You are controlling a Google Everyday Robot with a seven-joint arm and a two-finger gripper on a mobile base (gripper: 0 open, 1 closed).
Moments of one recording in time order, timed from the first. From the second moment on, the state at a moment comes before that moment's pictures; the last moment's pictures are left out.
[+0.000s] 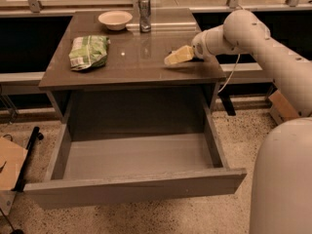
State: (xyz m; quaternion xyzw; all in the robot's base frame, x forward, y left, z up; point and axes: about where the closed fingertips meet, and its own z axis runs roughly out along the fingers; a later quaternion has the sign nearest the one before) arm 0.826 -0.126 0.833 -0.32 0.82 0.14 0.45
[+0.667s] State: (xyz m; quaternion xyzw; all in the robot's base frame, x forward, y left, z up) arm 0.824 -0.141 0.809 -0.29 0.84 0.14 0.44
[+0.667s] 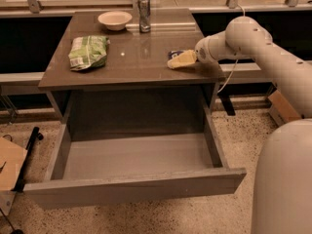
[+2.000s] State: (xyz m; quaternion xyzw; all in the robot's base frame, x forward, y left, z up) arm 0.813 -0.129 0.872 -0.31 0.80 0.13 0.50
